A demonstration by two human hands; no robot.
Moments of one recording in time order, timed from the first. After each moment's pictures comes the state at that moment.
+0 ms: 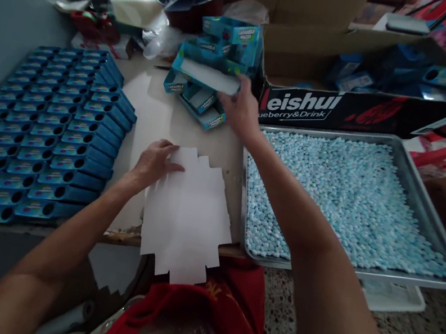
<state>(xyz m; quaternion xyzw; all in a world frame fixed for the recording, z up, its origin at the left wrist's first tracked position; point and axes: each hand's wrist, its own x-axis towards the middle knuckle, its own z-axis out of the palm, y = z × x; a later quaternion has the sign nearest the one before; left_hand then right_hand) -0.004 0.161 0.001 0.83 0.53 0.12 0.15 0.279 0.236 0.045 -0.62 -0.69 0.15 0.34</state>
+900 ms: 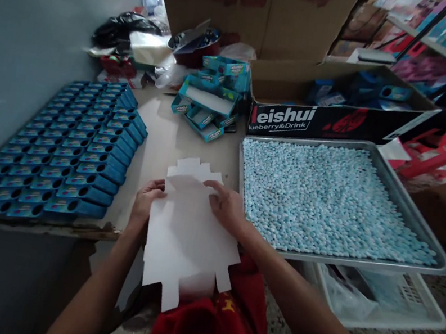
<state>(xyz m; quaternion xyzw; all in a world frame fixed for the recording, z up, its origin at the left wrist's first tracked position) -0.003 0.034 0.020 0.35 0.58 0.45 0.58 0.236 0.013 0.010 -0.60 -0.67 0.32 0.29</state>
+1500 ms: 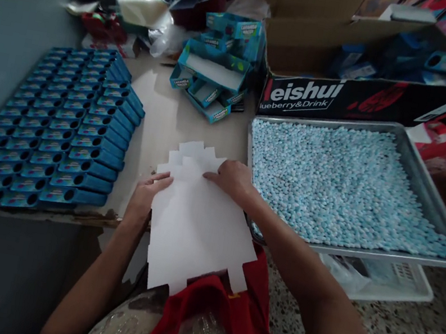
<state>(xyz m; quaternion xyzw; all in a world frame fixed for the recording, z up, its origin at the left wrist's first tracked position) 0.001 0.028 0.025 0.29 0.60 0.41 0.62 0.233 0.076 0.020 -0.68 -0.70 0.23 0.00</state>
